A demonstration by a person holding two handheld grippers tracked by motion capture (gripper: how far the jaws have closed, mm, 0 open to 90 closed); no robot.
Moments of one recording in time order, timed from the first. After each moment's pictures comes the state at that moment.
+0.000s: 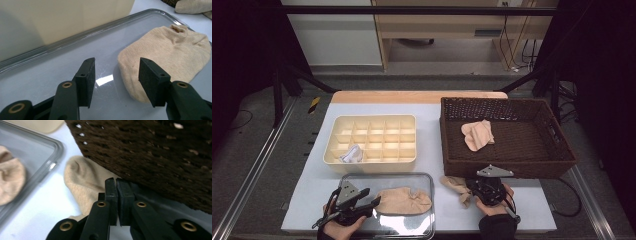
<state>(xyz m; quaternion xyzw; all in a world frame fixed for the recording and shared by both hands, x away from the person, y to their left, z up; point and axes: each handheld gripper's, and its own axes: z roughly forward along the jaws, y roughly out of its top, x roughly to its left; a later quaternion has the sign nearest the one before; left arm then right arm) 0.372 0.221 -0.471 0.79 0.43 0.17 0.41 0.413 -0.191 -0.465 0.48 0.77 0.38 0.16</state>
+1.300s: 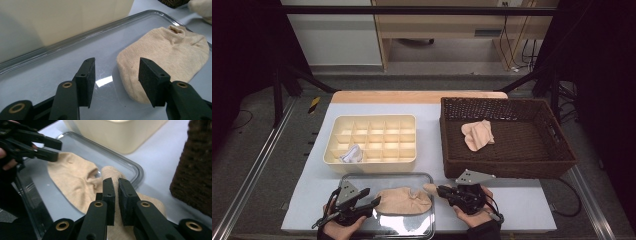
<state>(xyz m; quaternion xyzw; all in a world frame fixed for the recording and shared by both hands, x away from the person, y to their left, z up) 0.372 0.221 -0.471 0.79 0.42 0.17 0.42 0.392 -0.135 -0.440 0.37 0.80 0.46 0.08</state>
